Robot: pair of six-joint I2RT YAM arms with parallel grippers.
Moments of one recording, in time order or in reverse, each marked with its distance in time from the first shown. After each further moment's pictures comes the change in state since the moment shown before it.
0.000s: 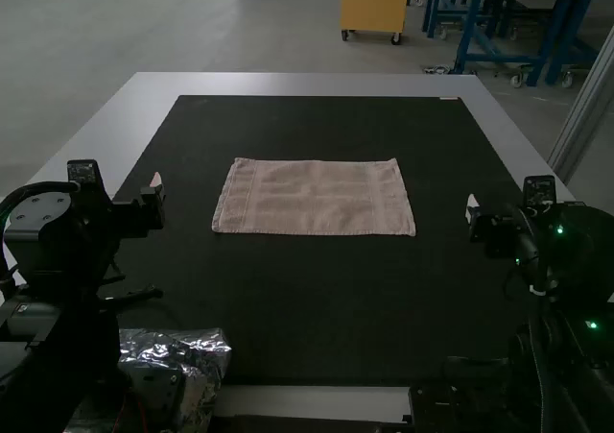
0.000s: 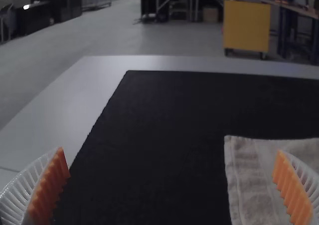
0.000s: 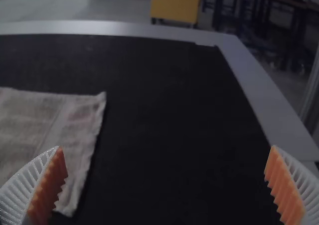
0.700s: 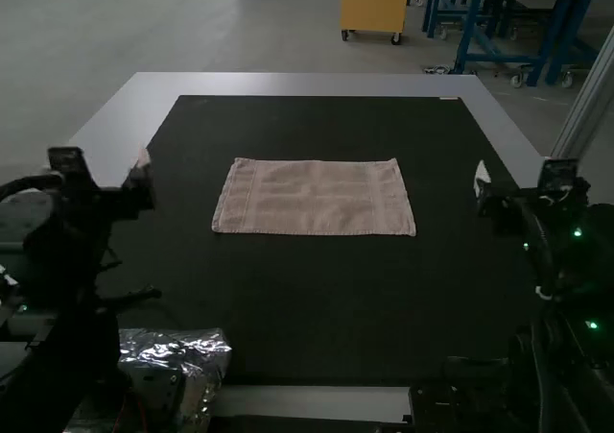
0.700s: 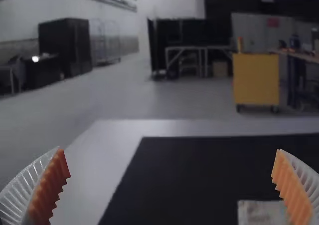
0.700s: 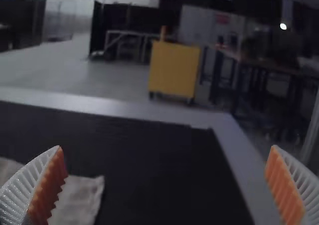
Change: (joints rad) left arm 0.000 0.000 0.000 0.222 -0.040 0.085; right arm 0.000 0.000 0.000 0.268 -0.026 -0.021
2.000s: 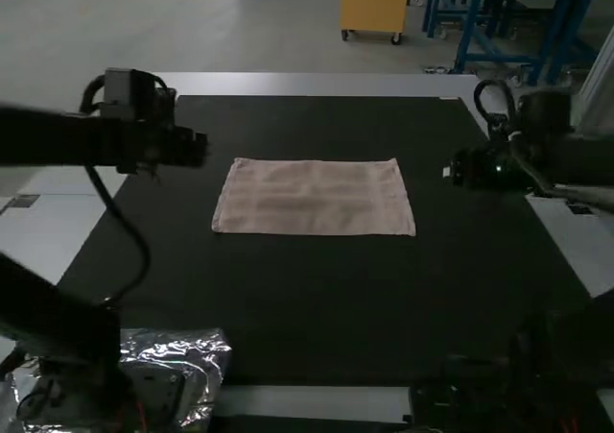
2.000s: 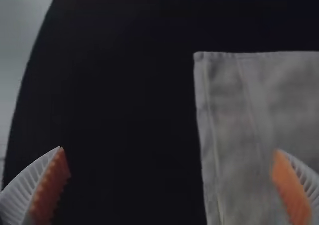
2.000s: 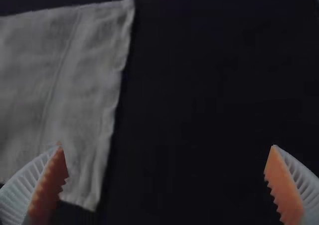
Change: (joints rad) left arm -0.088 1.312 0.740 -0.221 0.095 -0.063; right arm -0.037 1.290 0.674 -0.271 -0.151 0.074
